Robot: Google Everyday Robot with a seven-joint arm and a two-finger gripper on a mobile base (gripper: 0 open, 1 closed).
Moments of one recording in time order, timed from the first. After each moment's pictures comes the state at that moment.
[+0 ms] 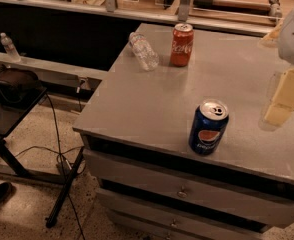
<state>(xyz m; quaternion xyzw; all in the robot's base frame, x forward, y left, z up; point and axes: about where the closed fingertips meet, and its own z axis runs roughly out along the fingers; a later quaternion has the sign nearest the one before) 0.438 -0.217 0.977 -0.60 0.78 -0.03 0.16</state>
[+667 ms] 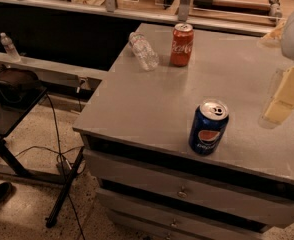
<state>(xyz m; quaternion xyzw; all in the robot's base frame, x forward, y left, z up) 0.440 -0.216 0.978 -0.60 0.78 -0.01 0.18</state>
